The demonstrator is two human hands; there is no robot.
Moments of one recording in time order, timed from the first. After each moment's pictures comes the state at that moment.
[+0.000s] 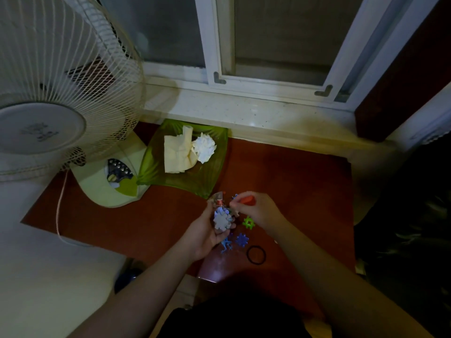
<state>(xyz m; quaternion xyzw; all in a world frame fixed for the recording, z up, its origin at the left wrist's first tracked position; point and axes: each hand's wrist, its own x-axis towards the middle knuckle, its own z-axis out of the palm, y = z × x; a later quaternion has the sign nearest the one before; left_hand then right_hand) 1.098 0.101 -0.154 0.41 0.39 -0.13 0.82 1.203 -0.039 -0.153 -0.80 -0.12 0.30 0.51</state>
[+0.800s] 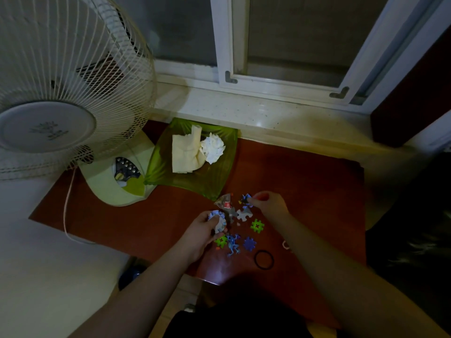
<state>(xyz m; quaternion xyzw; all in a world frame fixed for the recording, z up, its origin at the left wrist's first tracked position) 1.089 0.126 -0.163 0.51 0.41 -0.10 0.75 1.234 -0.027 -0.197 -0.82 0.02 0.30 0.49</state>
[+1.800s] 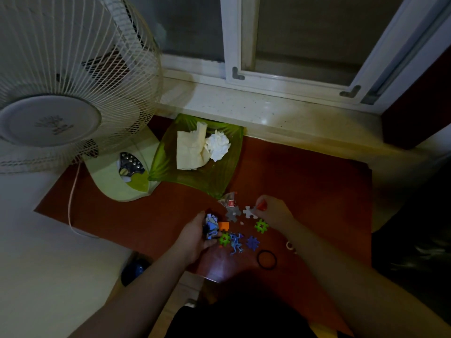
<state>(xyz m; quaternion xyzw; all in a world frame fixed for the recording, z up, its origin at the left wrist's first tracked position) 1.080 0.138 -0.173 0.42 0.52 -0.09 0.74 1.236 -0.037 -0.221 -0.89 -0.18 0.30 0.30</state>
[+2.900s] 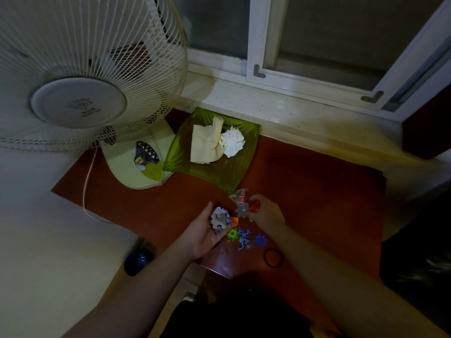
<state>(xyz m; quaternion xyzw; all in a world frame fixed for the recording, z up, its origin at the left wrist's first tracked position) 1.066 0.140 -0.163 0.22 0.45 -0.06 0.86 1.198 0.001 -0.211 -0.89 -0.16 0.30 0.31</state>
